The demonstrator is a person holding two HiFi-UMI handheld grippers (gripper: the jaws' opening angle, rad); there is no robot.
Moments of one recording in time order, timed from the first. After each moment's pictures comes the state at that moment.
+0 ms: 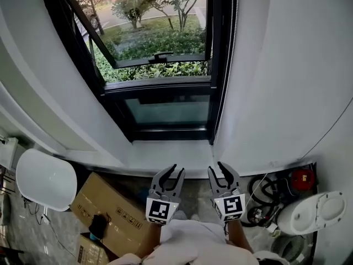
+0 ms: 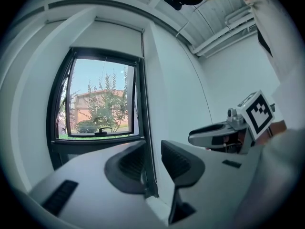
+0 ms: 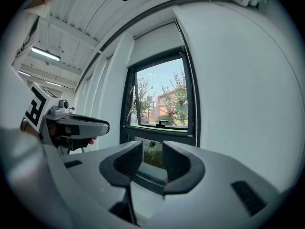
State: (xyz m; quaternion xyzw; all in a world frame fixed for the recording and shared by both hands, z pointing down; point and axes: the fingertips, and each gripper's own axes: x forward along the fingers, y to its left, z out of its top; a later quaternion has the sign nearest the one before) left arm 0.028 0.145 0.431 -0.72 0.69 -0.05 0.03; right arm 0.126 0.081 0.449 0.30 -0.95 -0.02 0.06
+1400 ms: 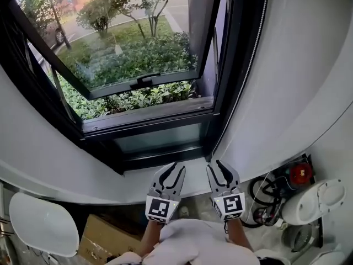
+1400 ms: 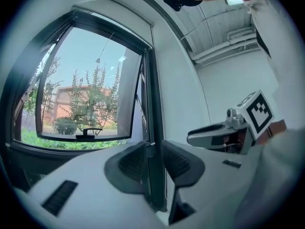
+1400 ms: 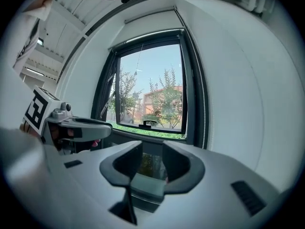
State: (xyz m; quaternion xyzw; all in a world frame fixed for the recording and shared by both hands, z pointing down) left arm -0.122 -0.039 0.436 -0.80 0.60 -0.02 0.04; right arm -0.018 -0.075 0.449 0.39 -0.92 -0.02 0.07
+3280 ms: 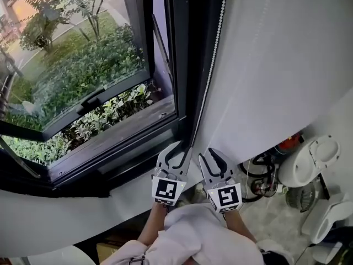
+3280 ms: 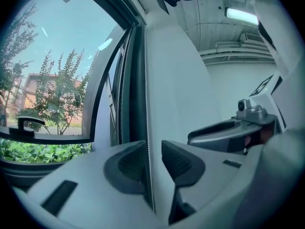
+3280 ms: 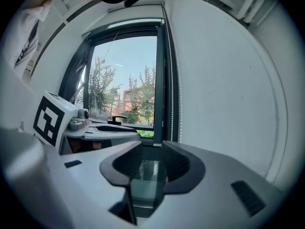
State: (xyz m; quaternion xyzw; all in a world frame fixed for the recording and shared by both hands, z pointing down) left arm -0.030 -0.211 0.453 -0.89 0.45 -0.03 0.03; right arm 0.025 -0.181 0.456 0.51 -0.86 0.00 0.07
